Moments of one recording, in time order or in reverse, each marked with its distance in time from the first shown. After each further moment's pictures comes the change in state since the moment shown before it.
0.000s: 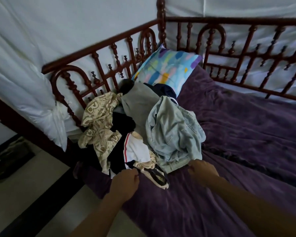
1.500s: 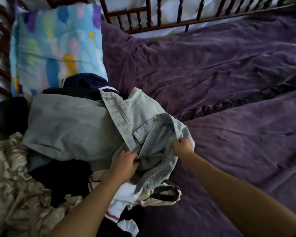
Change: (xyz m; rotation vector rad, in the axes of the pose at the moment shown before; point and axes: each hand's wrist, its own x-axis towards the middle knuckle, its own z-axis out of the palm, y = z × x) left_hand 0.355 -0.003 0.083 0.247 -0.447 0.767; right_hand 0.191 -0.019 0.070 1.148 0.423 1.137
